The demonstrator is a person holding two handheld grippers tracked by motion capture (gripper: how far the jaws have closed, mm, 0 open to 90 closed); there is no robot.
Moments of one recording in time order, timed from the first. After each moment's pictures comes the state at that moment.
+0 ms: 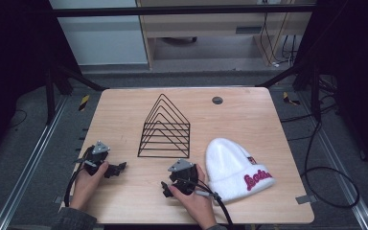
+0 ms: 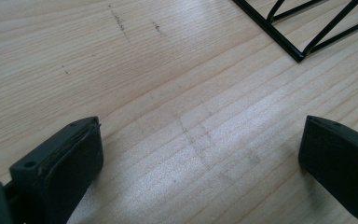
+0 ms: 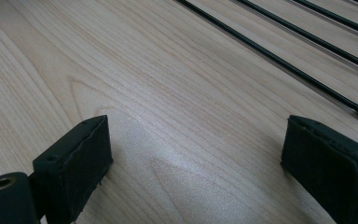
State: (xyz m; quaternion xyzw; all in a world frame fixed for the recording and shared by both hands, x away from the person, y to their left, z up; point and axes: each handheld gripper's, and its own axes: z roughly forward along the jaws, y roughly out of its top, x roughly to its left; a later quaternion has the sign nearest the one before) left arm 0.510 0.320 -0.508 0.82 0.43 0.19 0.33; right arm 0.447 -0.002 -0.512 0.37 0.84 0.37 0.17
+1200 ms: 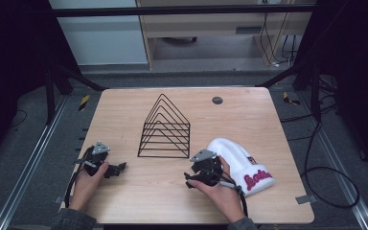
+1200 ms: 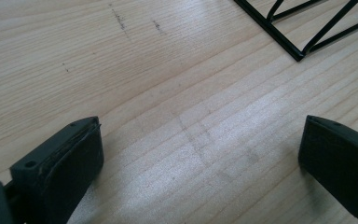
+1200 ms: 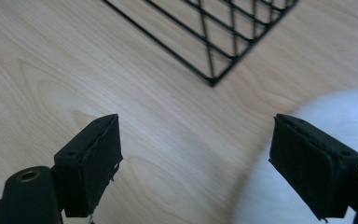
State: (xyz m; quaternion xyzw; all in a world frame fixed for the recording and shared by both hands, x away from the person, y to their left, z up) left arm 0.508 0.320 -0.508 0.81 0.43 0.19 0.33; right arm 0.448 -0.068 -0.457 0.39 0.84 0.32 0.20
